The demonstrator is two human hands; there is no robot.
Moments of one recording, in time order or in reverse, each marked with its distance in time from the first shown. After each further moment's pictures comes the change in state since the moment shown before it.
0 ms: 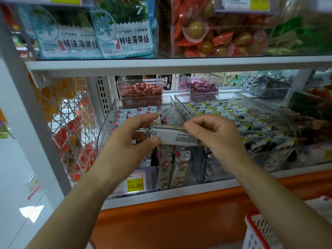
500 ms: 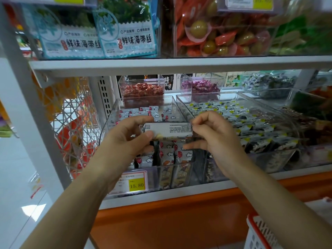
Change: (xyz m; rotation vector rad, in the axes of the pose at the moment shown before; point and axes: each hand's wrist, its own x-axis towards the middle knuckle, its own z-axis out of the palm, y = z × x) left_hand 0.001 -0.001 -0.006 -0.244 0.020 -0.156; right_hand 0.003 0.009 0.007 0.273 0.032 0.155
